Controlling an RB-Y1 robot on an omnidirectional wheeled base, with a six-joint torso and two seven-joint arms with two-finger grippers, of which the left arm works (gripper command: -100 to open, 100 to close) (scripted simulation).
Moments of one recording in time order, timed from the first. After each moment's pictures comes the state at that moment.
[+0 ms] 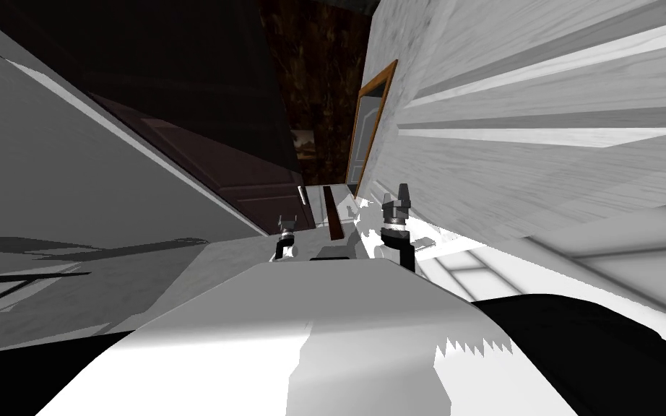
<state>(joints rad) 0.09 0.14 -0.06 -1.18 0.45 -0.70 0.93</state>
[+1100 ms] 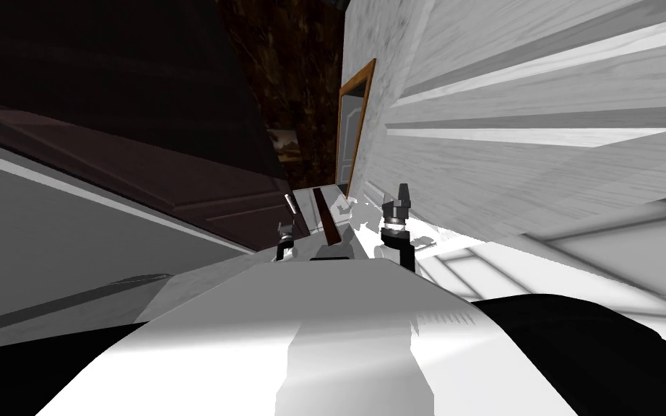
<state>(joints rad) -0.02 0.16 -0.07 -0.87 0.58 -0.78 1.17</state>
